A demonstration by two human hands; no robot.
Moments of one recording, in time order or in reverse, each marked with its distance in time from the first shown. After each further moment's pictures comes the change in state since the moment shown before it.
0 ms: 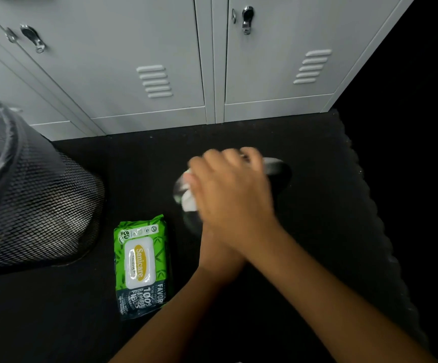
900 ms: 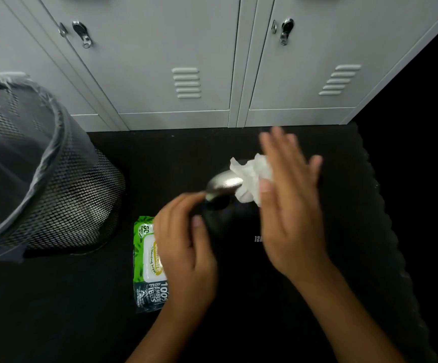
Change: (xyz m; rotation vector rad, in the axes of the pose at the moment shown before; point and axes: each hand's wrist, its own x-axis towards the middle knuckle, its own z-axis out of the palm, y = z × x) left_hand -0.043 -0.019 -0.077 -0.492 0.799 -0.027; right_hand -0.020 -0.012 -0.017 0.470 0.387 0.170
